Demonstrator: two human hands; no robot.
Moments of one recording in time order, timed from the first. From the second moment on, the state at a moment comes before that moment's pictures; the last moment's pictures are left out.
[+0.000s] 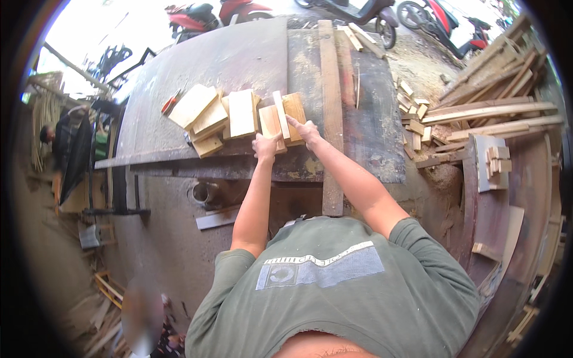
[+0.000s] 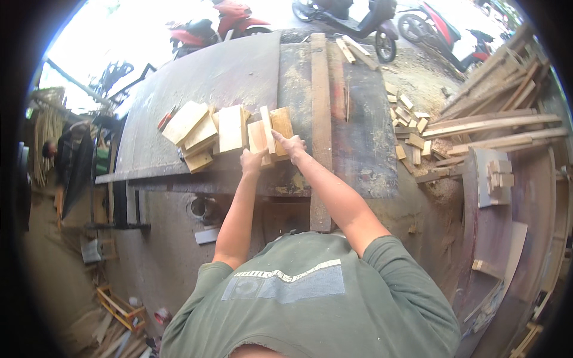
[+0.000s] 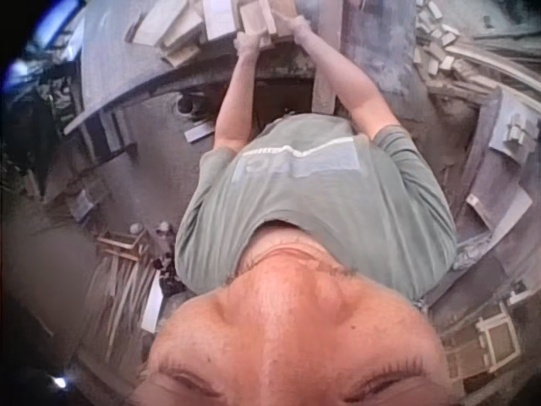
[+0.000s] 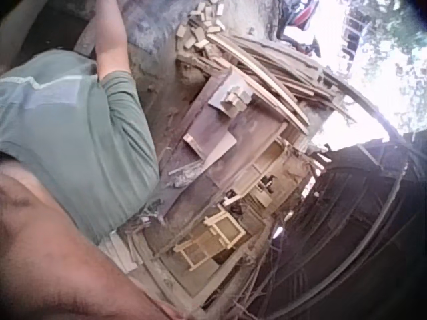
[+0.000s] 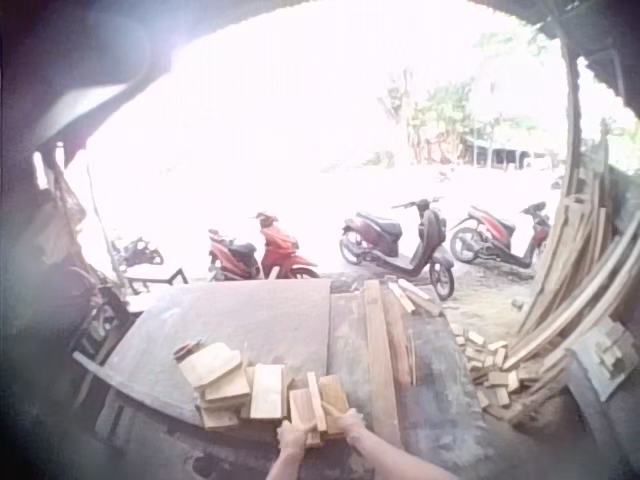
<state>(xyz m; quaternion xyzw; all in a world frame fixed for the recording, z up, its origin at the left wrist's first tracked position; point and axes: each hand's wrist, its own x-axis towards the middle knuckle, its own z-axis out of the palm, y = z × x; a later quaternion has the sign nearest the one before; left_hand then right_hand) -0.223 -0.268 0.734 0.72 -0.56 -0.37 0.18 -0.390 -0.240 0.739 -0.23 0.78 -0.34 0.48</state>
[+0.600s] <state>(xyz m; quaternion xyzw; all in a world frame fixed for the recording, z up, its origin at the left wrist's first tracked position) -0.188 -0.242 0.708 0.34 -0.52 -0.73 0.29 -0.357 -0.175 0.787 -0.35 0.82 -0.24 0.38</state>
